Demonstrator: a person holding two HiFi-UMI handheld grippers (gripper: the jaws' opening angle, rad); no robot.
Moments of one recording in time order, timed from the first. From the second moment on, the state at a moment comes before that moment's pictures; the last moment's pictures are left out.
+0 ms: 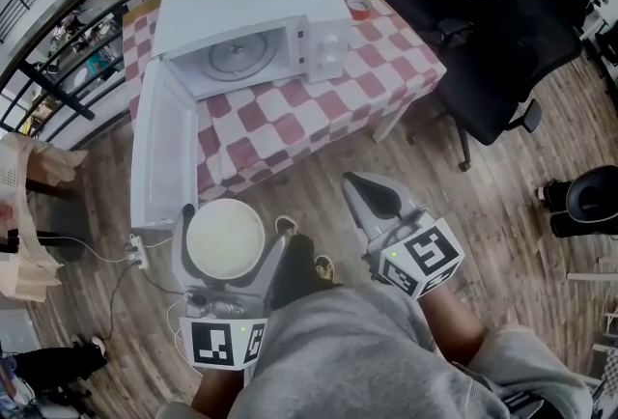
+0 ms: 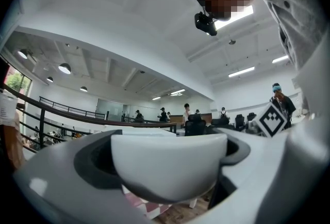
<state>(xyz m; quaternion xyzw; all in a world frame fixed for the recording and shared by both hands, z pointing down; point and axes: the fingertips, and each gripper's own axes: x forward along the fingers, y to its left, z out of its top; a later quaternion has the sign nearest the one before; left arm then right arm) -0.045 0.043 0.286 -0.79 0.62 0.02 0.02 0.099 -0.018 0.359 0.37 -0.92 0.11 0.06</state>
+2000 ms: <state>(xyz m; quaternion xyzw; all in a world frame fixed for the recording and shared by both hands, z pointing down) -0.127 -0.166 0.305 -0.81 0.59 0.04 -0.01 -0.014 -0.209 0.363 0.37 -0.92 0.12 0.08</state>
